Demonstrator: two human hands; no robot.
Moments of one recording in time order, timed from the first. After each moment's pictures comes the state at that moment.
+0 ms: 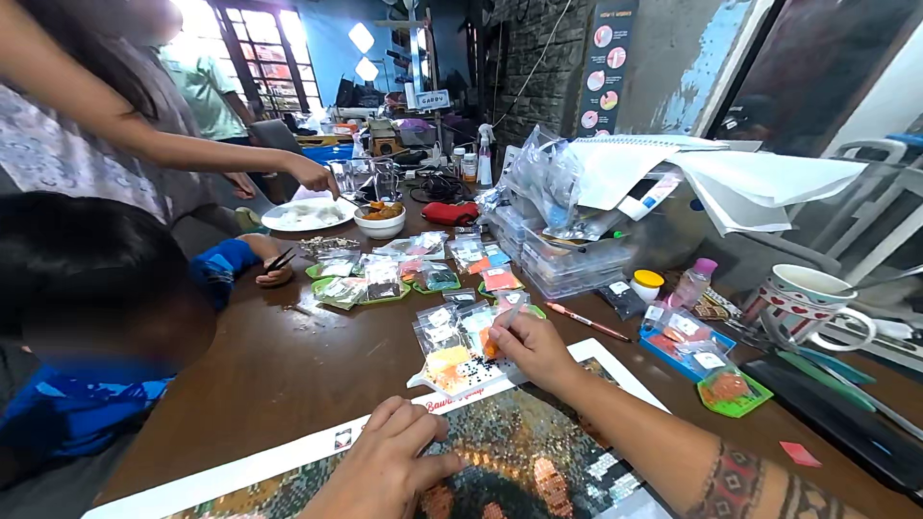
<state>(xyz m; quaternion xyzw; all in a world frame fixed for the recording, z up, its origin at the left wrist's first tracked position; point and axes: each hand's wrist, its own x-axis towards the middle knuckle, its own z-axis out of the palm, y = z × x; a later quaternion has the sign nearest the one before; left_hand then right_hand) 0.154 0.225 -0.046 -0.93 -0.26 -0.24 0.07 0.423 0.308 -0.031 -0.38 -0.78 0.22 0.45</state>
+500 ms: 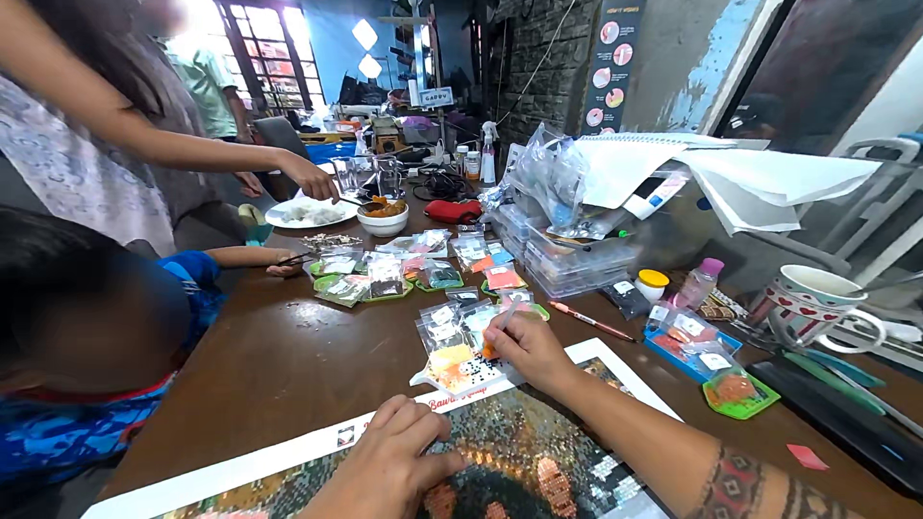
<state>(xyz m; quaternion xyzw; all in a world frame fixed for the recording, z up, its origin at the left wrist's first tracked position) 0.154 0.226 -0.047 -0.93 -0.25 -0.25 0.06 0.417 0.309 -0.032 -0.40 -0.78 0.24 0.42</state>
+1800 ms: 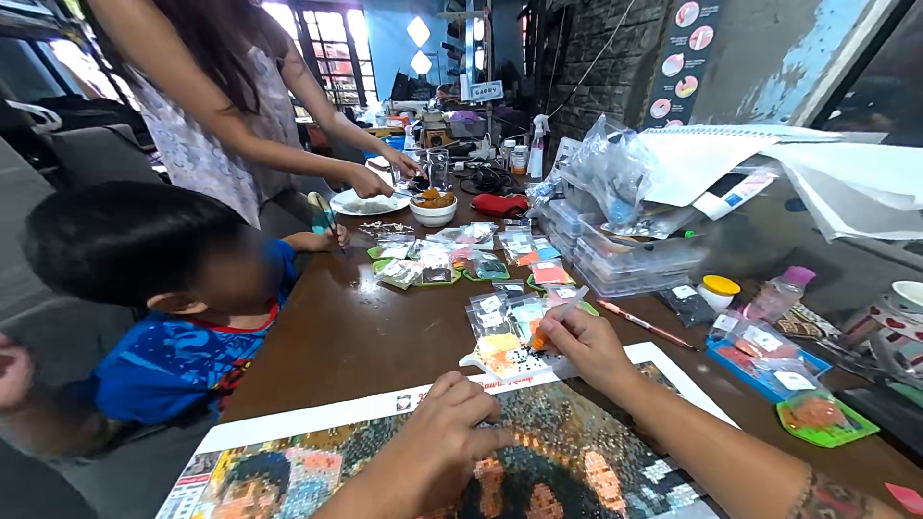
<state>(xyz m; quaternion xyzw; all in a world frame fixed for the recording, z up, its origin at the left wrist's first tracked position) 0.156 0.229 -0.051 -0.93 -0.23 -0.28 0.07 0.416 0.301 -0.030 -0.40 -0.75 0.24 0.46</state>
